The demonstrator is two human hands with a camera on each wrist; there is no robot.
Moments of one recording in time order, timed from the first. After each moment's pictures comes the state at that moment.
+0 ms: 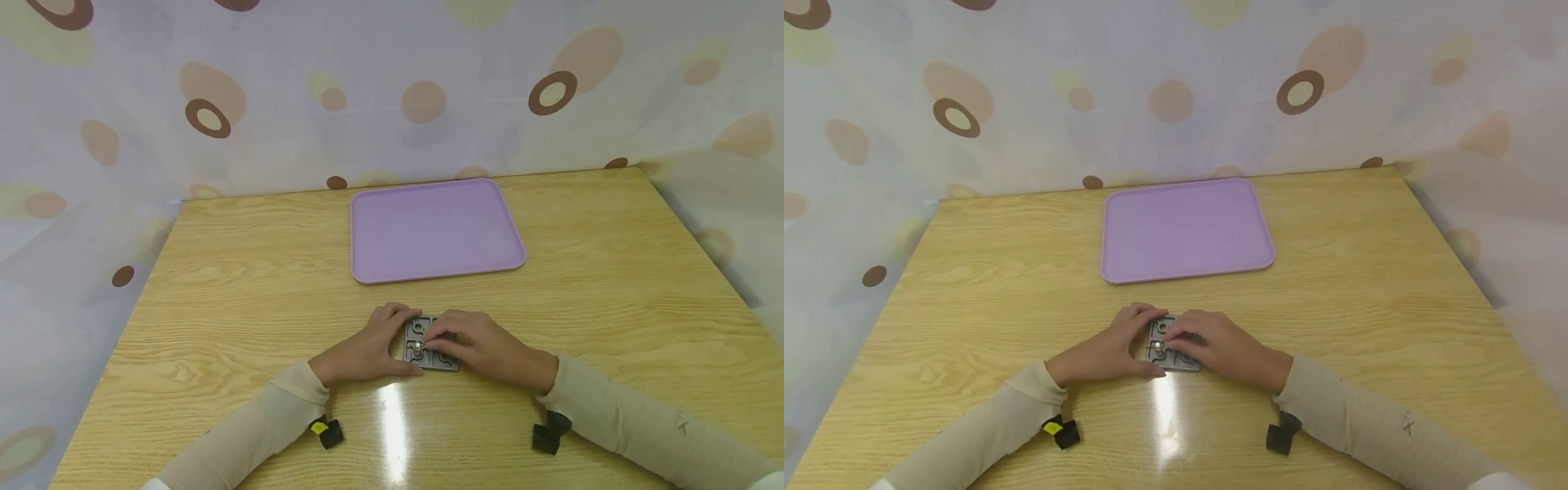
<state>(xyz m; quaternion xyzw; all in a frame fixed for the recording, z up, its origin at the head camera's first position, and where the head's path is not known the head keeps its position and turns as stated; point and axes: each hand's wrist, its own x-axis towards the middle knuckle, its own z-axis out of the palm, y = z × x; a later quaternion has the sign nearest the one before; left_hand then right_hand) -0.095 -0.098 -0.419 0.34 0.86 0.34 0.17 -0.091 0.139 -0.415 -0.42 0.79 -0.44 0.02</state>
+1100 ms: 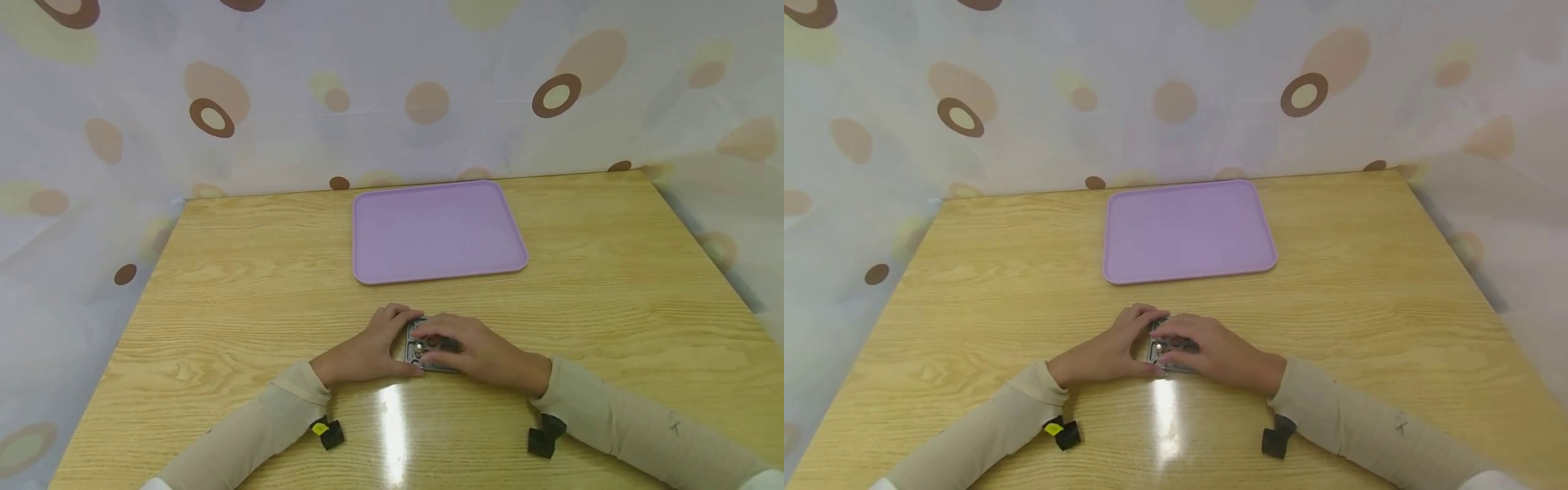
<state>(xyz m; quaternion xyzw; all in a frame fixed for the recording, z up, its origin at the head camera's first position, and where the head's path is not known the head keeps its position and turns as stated) -0.096 -0.100 -0.420 0.34 0.86 0.34 0.18 -0.090 0.130 -0.416 -0.44 0.78 -0.44 0.05</state>
